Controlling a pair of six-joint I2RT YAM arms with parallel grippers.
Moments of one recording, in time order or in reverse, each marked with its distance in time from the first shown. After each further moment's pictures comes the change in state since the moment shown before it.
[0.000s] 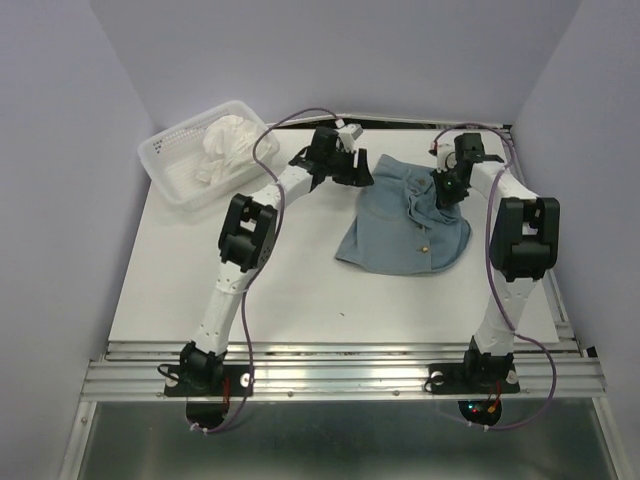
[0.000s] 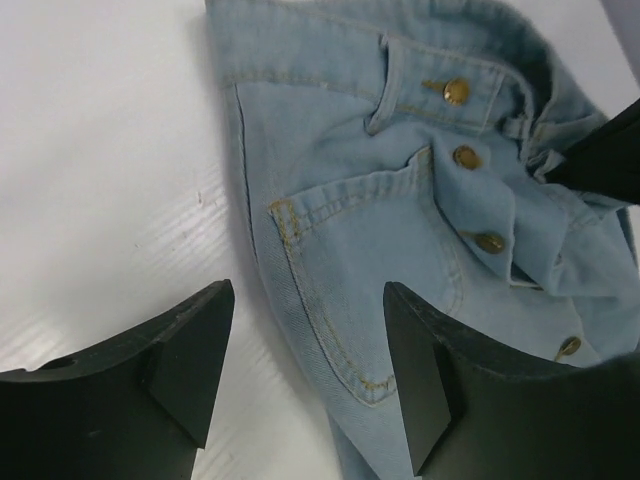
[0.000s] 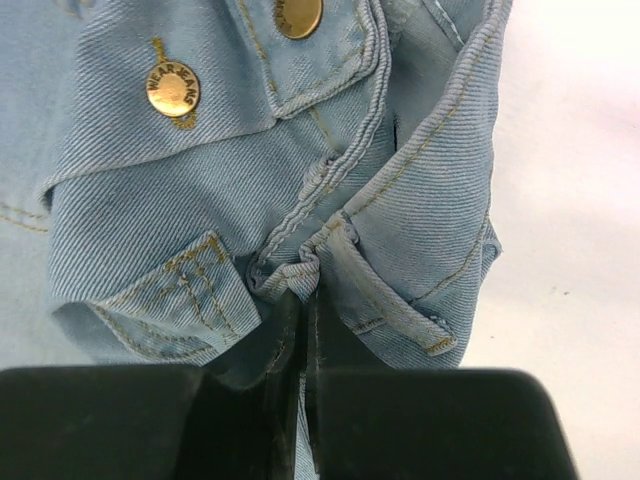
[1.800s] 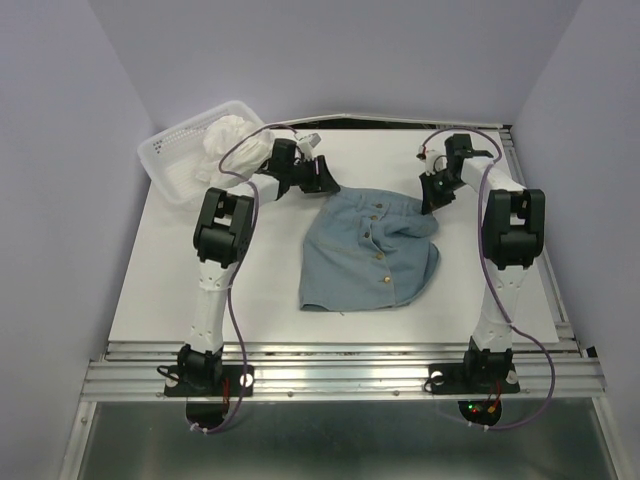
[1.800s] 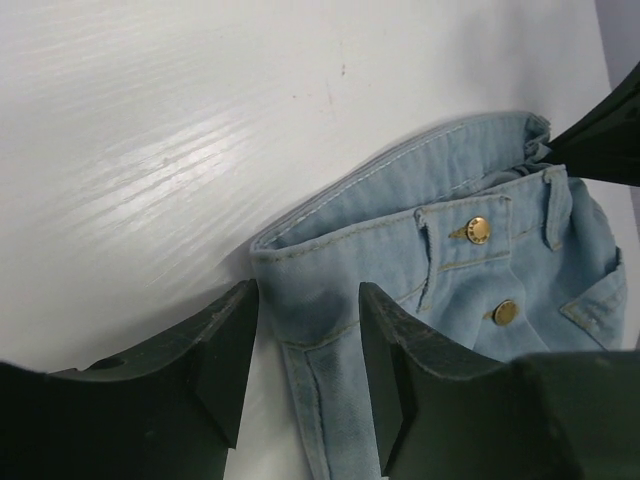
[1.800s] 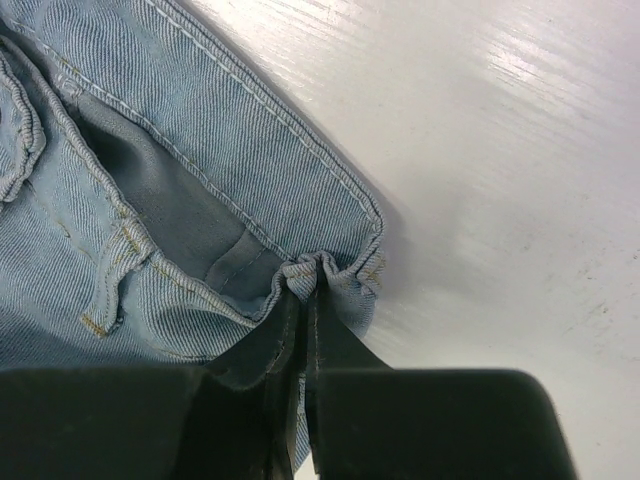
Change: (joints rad) left arm 0.169 -0.083 -0.367 0.208 0.179 -0.118; right arm 0.008 0.160 0.158 -0.133 -0.132 -0.026
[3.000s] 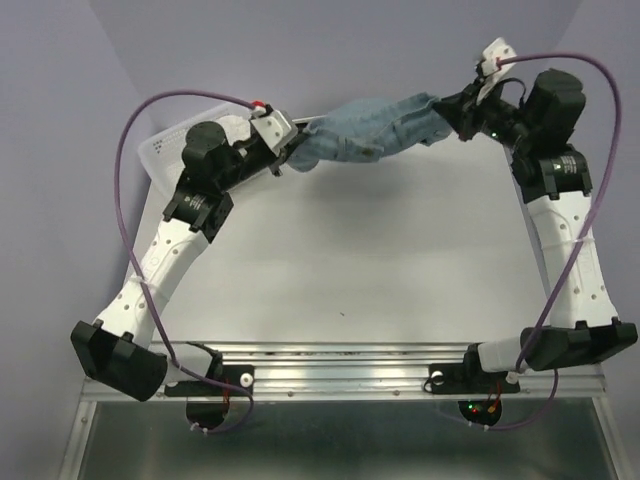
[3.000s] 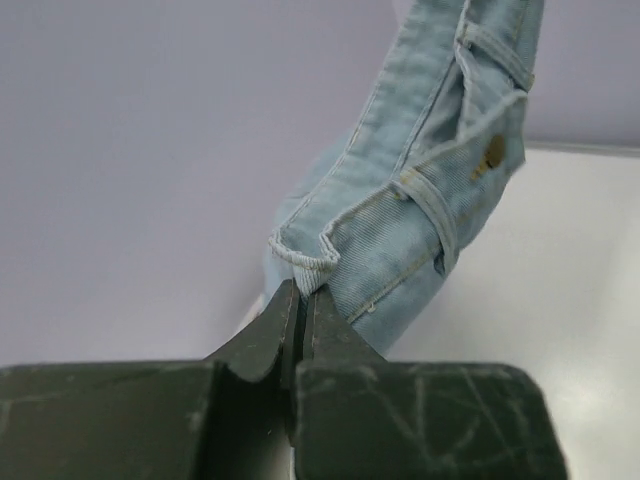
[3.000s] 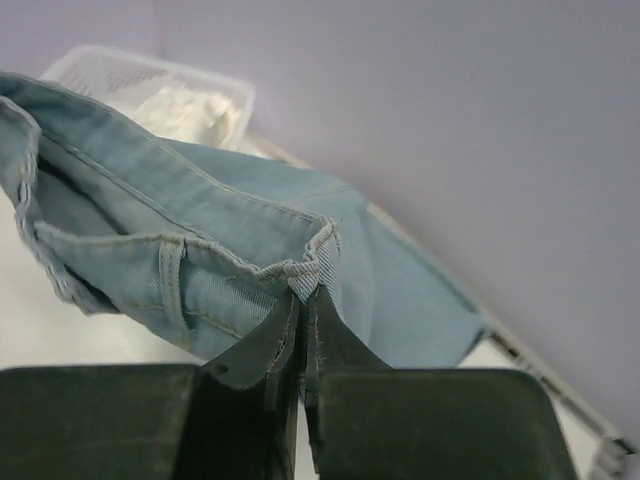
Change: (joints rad) left arm -0.063 -1.104 -0.360 0.017 -0.131 0.739; right arm 0.063 -0.779 0.093 0.333 -0.264 0.061
